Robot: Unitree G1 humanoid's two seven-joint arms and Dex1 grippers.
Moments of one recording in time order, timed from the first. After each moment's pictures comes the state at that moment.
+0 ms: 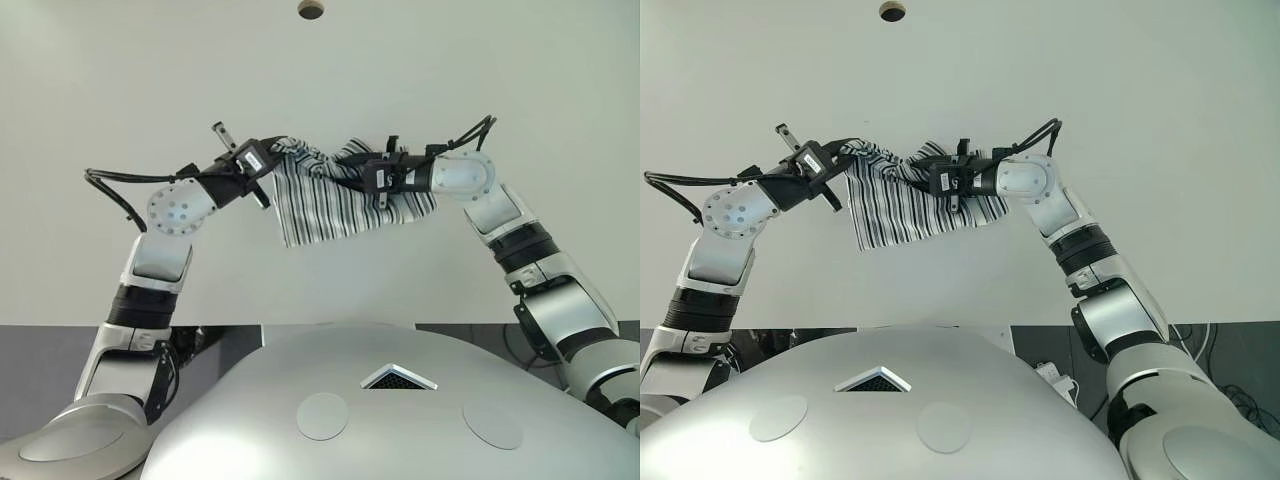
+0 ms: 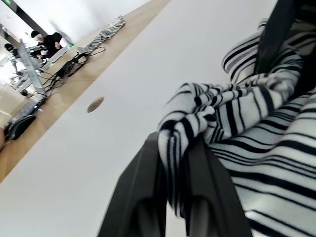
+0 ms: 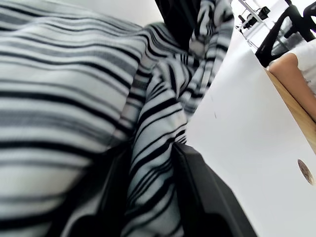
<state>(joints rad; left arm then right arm) 0.04 0.51 -0.16 -0.06 0.07 -0.11 -0.60 -0.33 -0.41 0.50 0.39 -0.17 -0.40 0.82</state>
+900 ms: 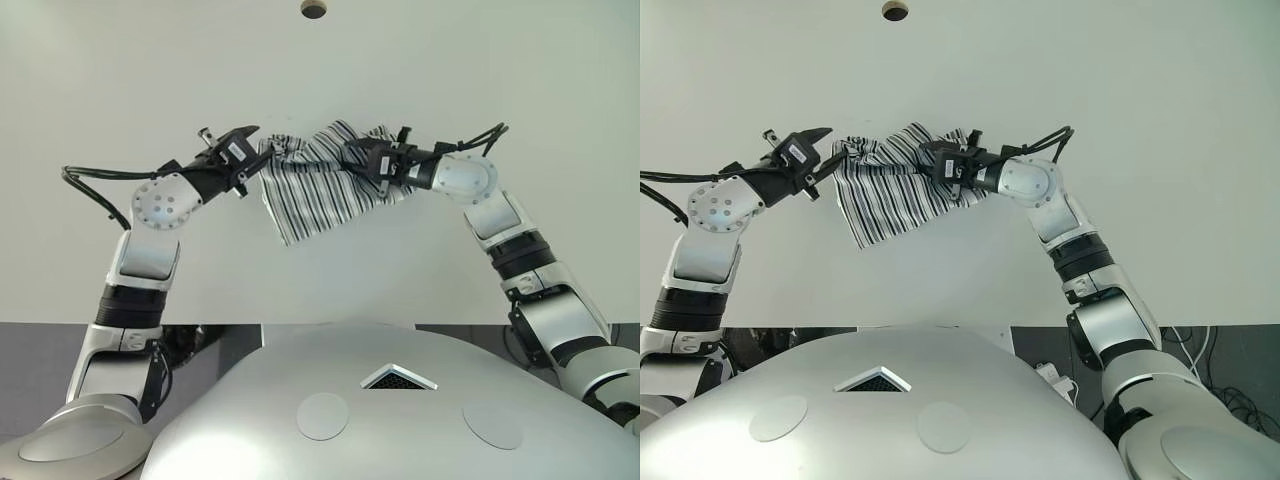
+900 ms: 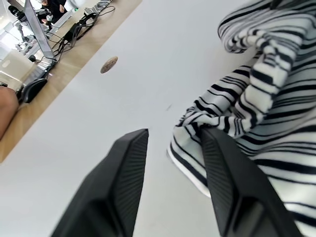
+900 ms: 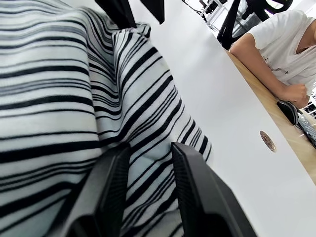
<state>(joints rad) 0.05 0.54 -0.11 -0.10 0.11 0.03 -0.59 -0.28 -0.37 0.44 0.34 -0.21 -0.34 0.71</state>
